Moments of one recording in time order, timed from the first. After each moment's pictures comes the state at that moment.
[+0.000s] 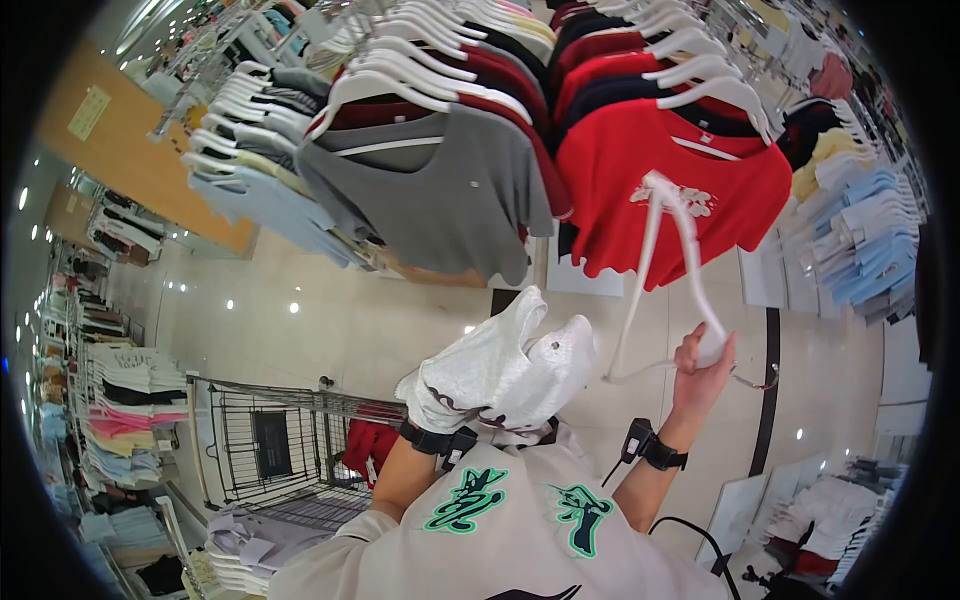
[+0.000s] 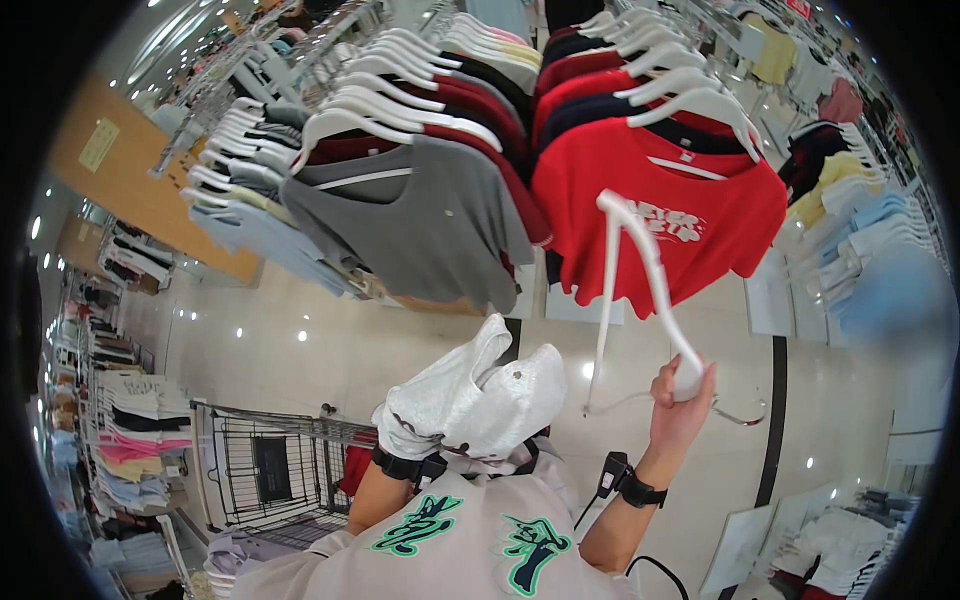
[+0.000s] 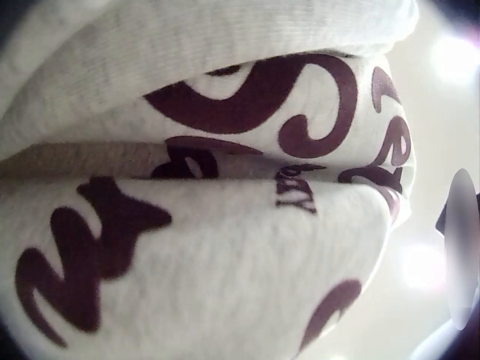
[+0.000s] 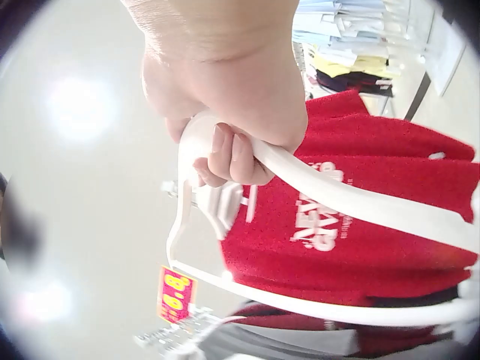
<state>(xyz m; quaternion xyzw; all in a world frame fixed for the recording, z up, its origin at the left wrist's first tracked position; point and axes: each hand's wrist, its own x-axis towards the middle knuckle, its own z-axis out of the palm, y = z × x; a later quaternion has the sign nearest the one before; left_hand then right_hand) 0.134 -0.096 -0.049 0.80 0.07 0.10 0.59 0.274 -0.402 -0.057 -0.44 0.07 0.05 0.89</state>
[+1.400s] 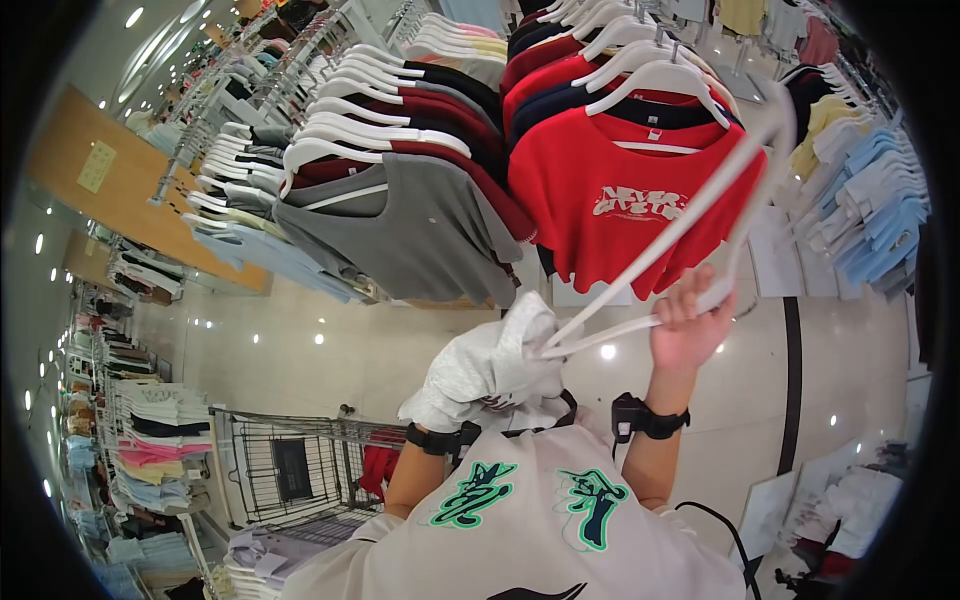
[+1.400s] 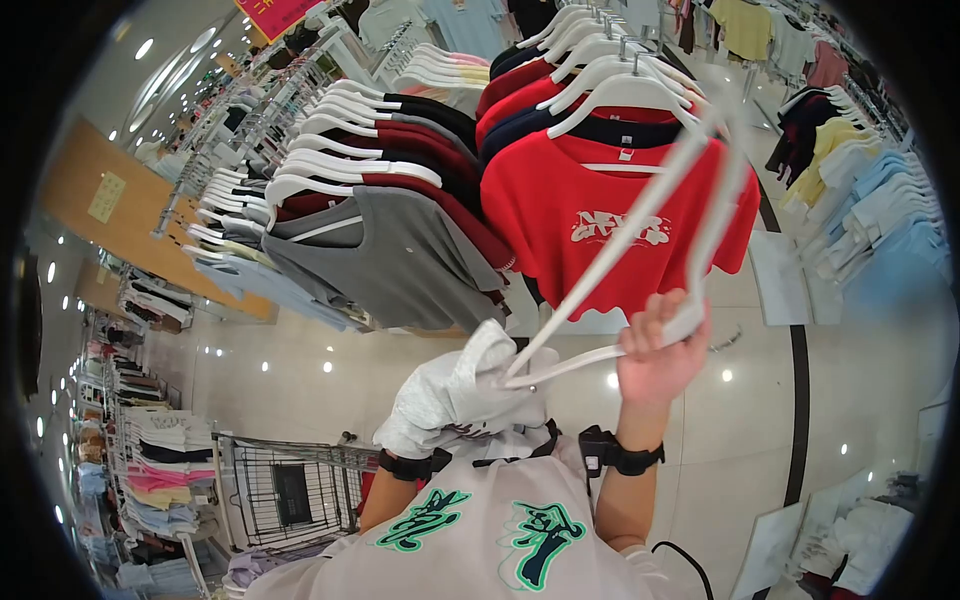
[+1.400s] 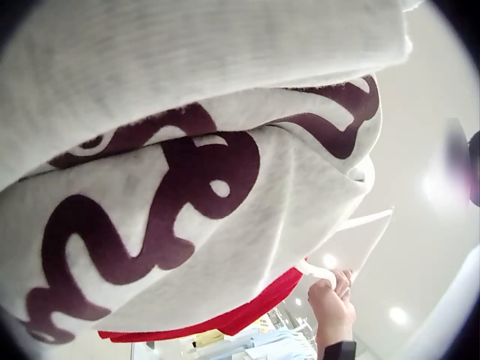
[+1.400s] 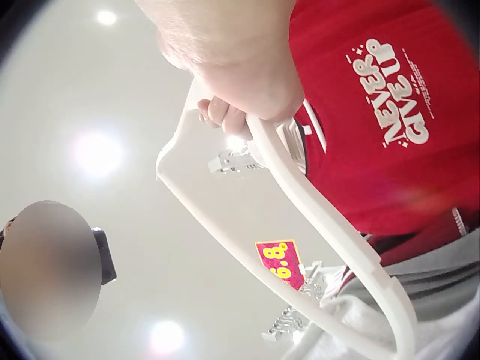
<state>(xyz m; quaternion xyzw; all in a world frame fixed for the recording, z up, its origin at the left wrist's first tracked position) 0.198 -0.133 0.000 0.62 0.21 -0.06 0.76 0.353 -0.378 -0.009 -0.08 -0.03 0.10 0.99</state>
